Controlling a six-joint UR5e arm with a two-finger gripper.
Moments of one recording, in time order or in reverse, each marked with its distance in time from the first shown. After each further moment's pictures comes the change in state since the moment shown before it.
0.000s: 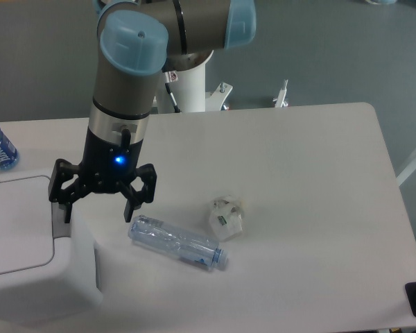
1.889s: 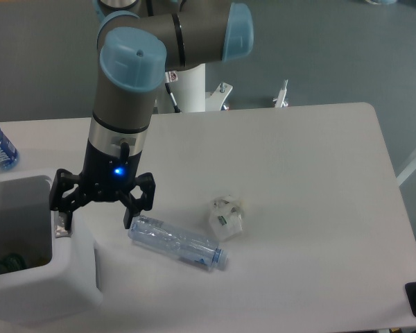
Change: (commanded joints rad) arm -0.008 -0.018 -0.008 0.009 0.003 0.003
